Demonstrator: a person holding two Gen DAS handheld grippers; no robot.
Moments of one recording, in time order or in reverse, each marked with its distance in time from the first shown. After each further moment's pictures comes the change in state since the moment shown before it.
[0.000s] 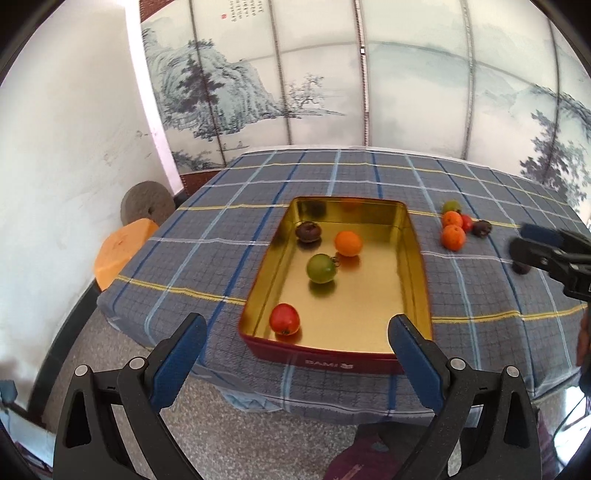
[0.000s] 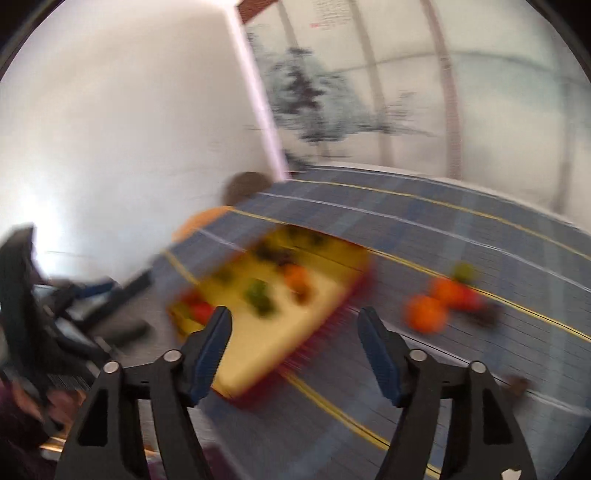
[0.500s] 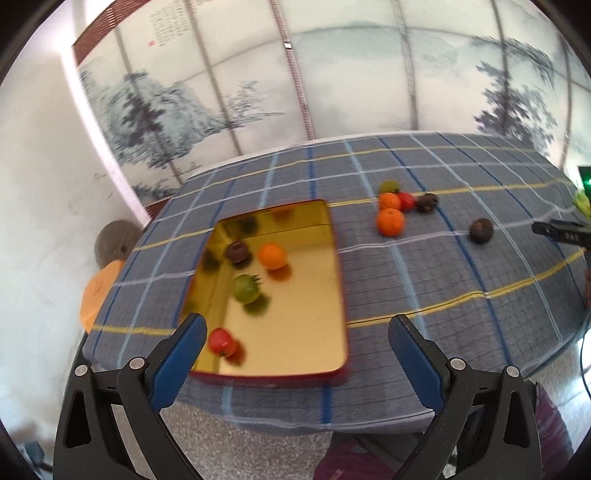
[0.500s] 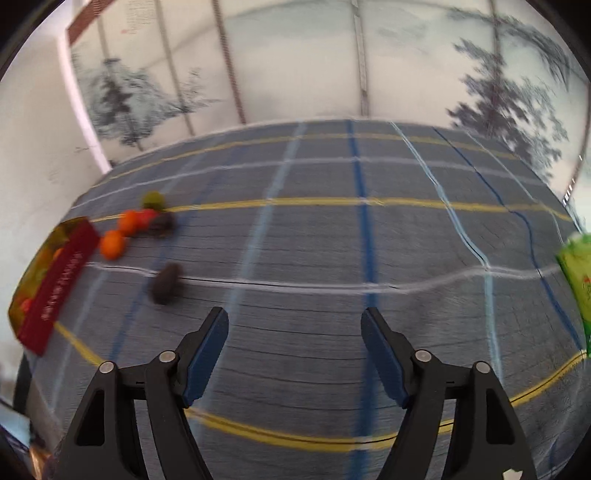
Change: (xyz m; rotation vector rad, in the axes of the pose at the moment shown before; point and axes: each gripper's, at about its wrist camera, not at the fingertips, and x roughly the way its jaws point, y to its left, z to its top) left arm 0.001 -0.090 0.016 0.230 0.008 -0.066; right arm -0.084 -0.225 -0.103 0.362 0.099 -0.483
